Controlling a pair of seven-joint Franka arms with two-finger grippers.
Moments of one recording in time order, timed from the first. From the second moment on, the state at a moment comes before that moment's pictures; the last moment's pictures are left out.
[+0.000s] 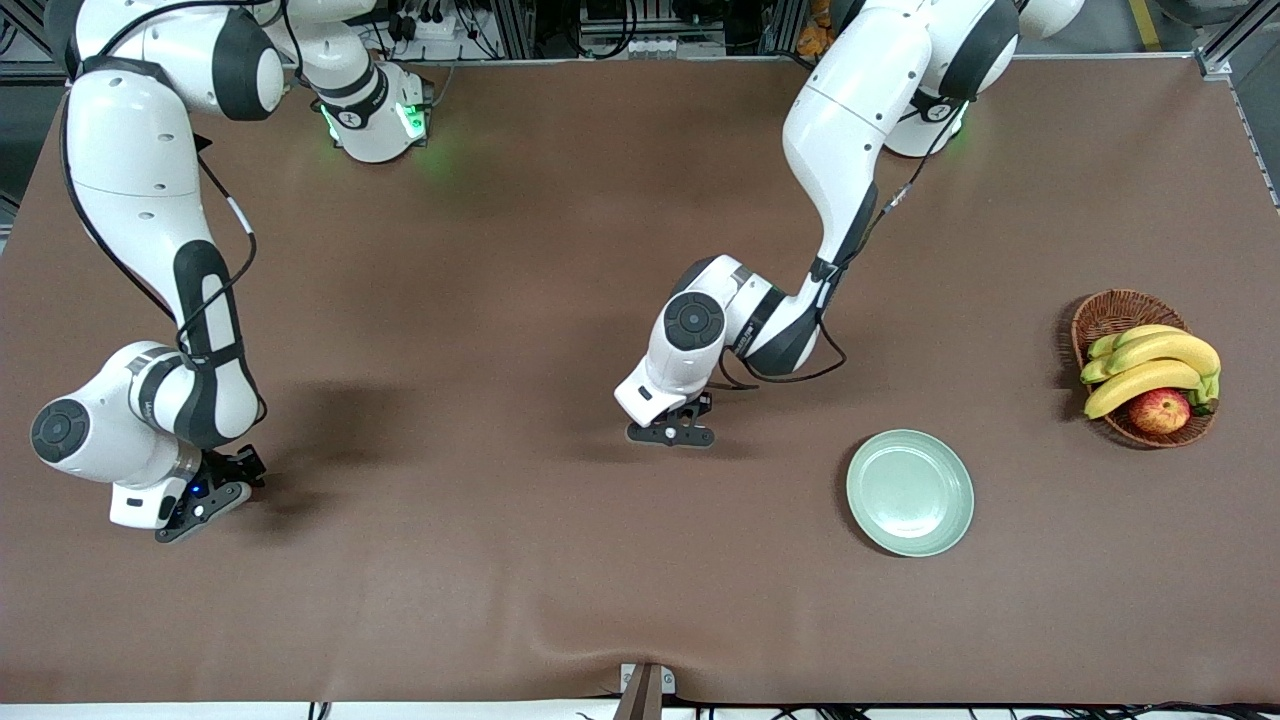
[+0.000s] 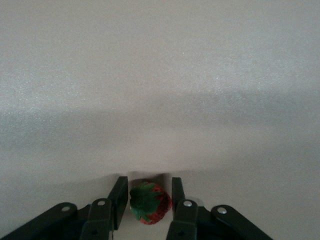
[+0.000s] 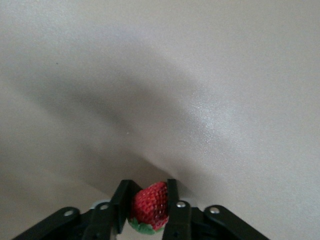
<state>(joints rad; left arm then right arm) -0.71 0.92 0.00 -1.33 -0.07 2.37 -0.59 0.11 0.84 -0.35 -1.54 0.37 2.36 -1.03</state>
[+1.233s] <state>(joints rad) -0.63 0.79 0.02 -1.30 -0.04 2.16 -0.54 0.17 0.76 -0.28 -1.40 0.41 2.10 -1.18</state>
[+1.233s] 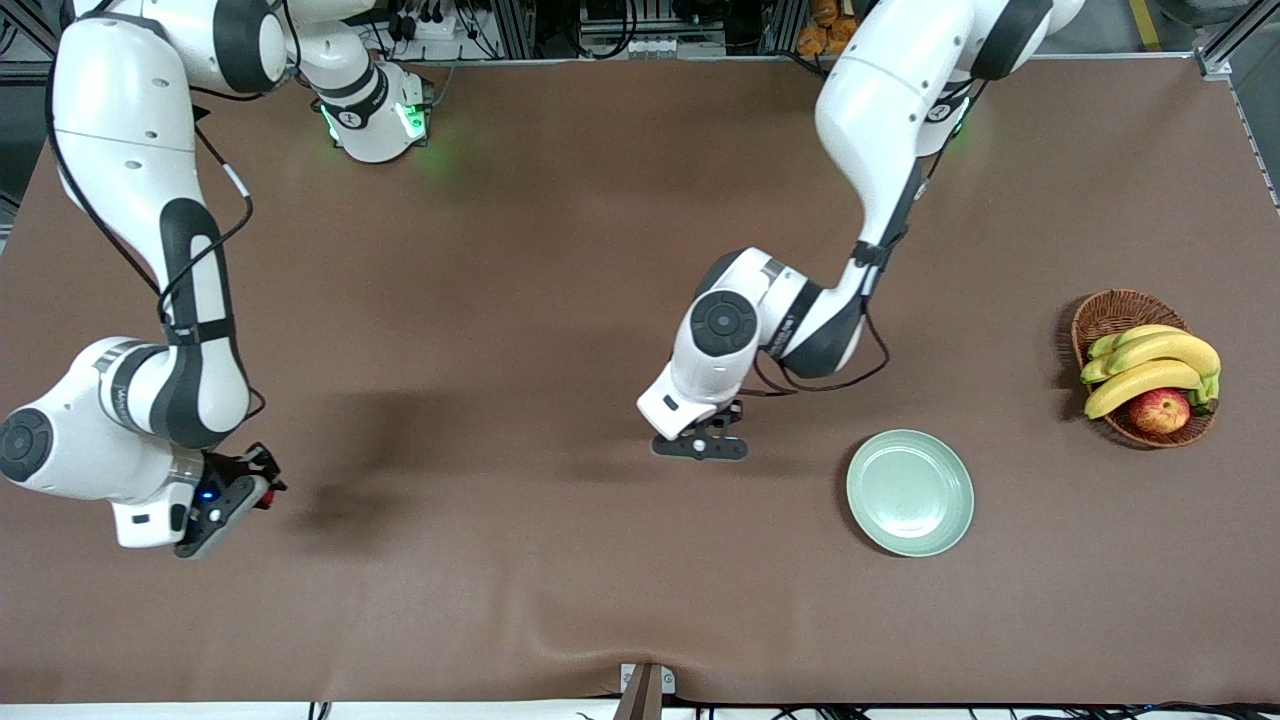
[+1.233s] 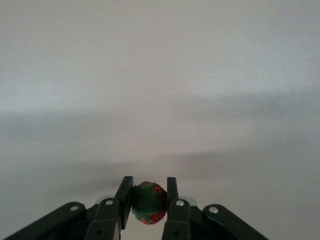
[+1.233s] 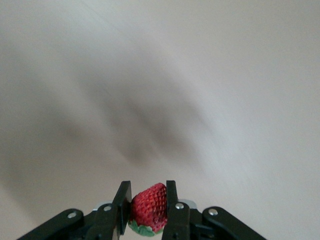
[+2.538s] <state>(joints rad) -0.22 0.70 0.02 -1.43 0.05 2.11 -0.07 0.62 0.84 -0.02 -1.40 0.62 2.62 -0.97</state>
